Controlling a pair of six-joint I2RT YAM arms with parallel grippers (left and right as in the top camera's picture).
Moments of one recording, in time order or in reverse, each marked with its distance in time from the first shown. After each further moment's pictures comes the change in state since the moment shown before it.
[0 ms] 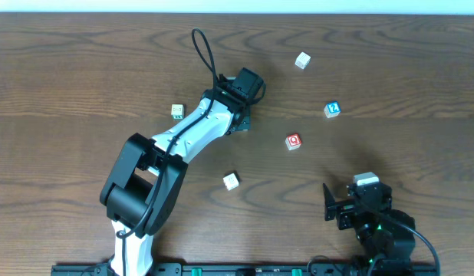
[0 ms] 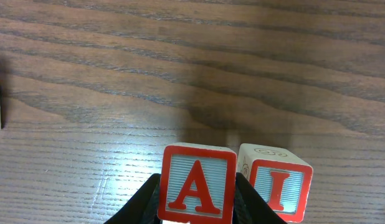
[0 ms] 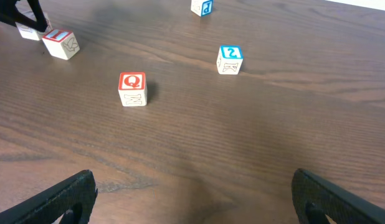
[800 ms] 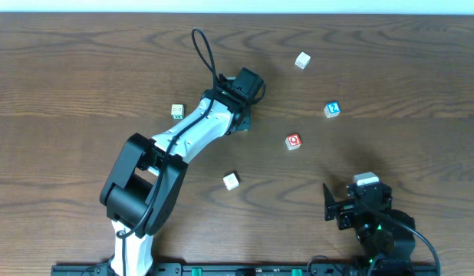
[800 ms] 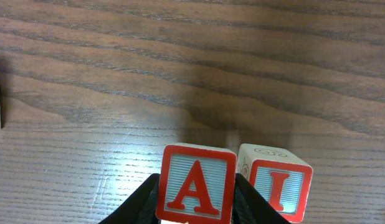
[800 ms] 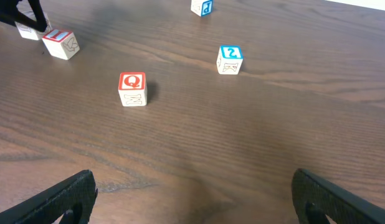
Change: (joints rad) left arm 0.000 0.000 0.000 0.000 0.000 -0.003; right arm 0.000 0.000 0.000 0.000 0.000 0.000
